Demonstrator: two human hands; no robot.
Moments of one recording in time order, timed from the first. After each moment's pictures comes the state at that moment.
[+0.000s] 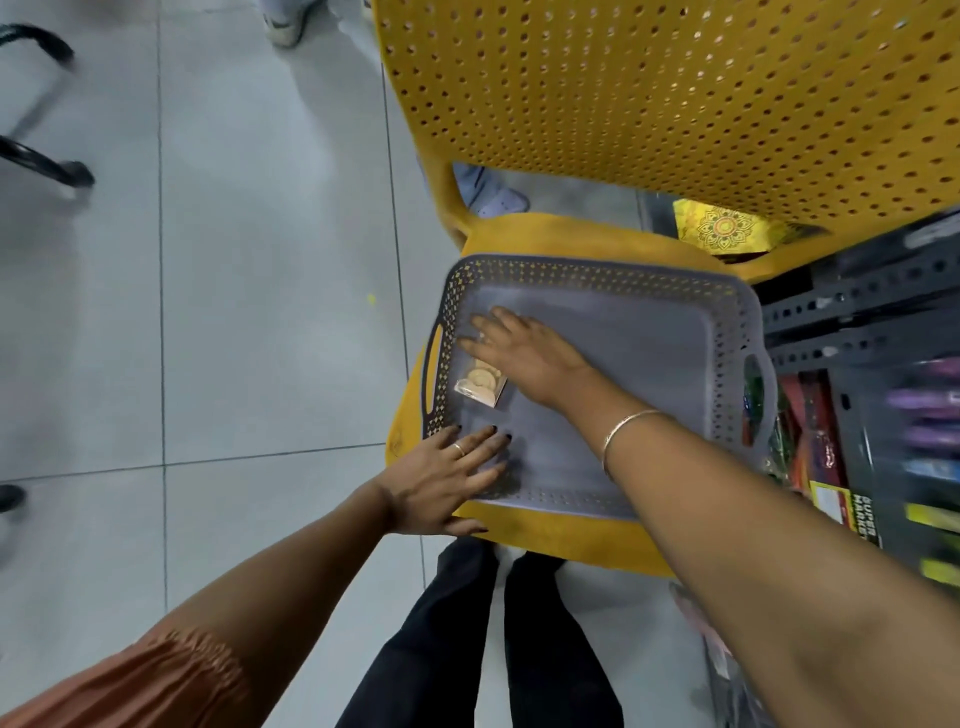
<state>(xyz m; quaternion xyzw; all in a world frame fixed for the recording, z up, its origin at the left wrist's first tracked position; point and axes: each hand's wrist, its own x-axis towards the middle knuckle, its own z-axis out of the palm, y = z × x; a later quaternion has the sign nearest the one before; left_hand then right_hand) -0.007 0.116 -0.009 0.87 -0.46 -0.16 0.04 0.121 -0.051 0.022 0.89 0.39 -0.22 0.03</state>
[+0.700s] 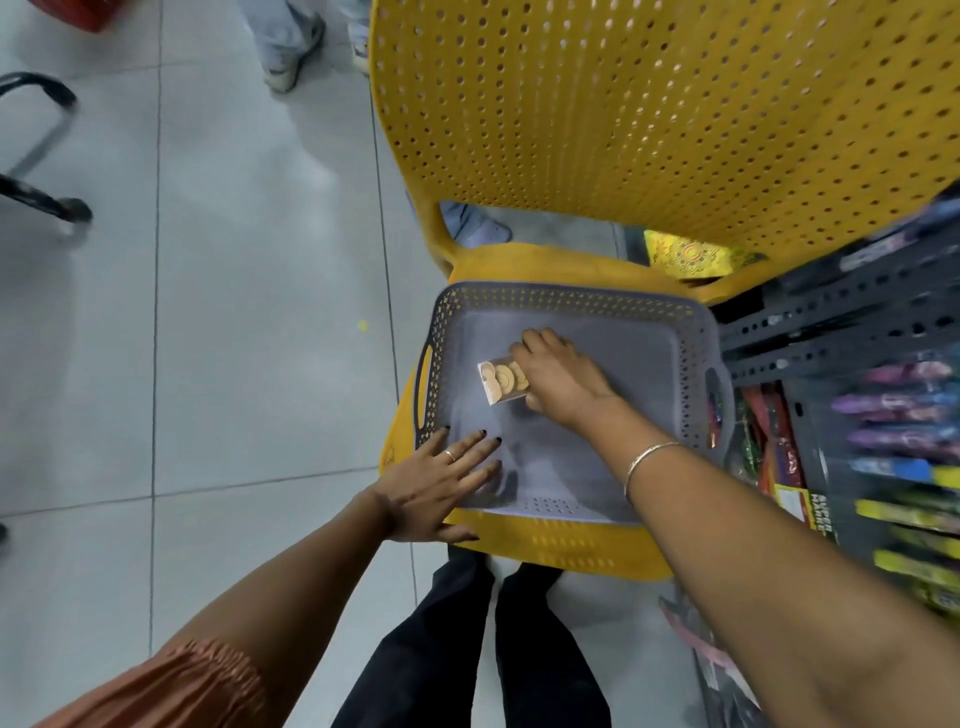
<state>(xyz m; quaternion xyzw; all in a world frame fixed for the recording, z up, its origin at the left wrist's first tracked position) 0.003 0.111 0.007 0.88 -0.46 -0.15 0.01 0.113 -0.091 0.050 0.94 0.25 -0.22 -0.02</state>
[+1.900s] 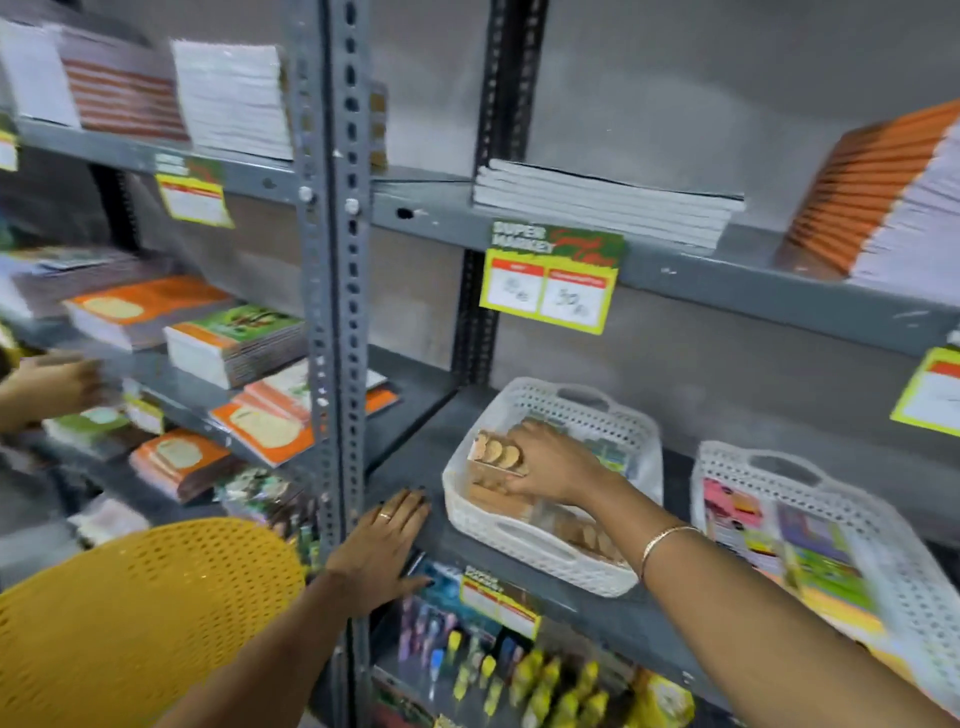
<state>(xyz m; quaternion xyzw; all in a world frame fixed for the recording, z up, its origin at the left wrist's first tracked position) 0.109 -0.266 0.352 0.75 -0.65 0.07 -0.02 -0.066 -0.421 0.493 0.96 -0.27 0.05 -0.03</state>
